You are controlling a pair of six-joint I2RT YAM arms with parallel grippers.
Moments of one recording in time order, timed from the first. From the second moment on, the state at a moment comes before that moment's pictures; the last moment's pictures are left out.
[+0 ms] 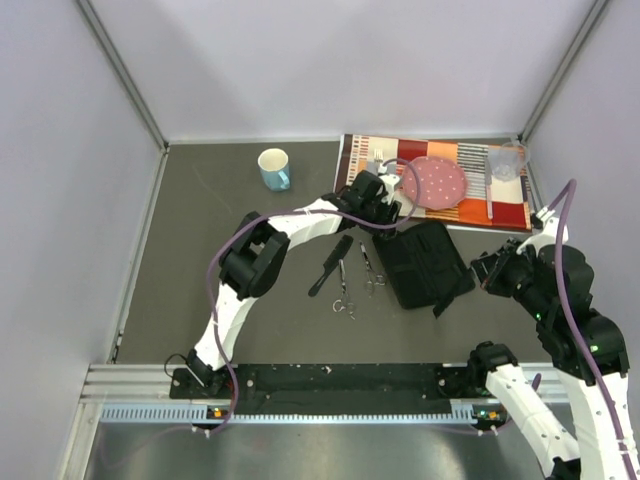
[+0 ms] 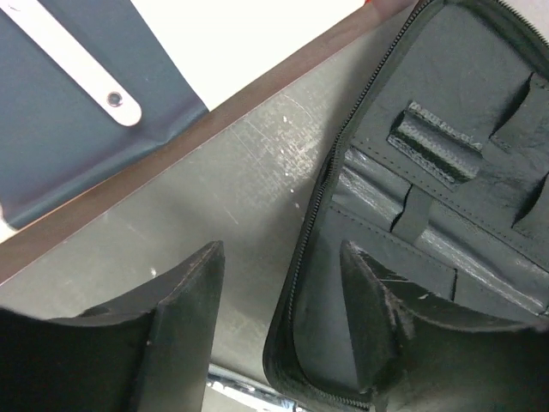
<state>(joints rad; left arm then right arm) -0.75 2.24 1.73 -0.22 0.19 -0.21 0.22 0.51 1.05 -1.00 0.00 0.47</state>
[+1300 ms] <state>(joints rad) -0.83 1.93 1.03 0.21 -0.02 -1.12 0.22 0.45 0.91 -1.01 0.13 0.54</state>
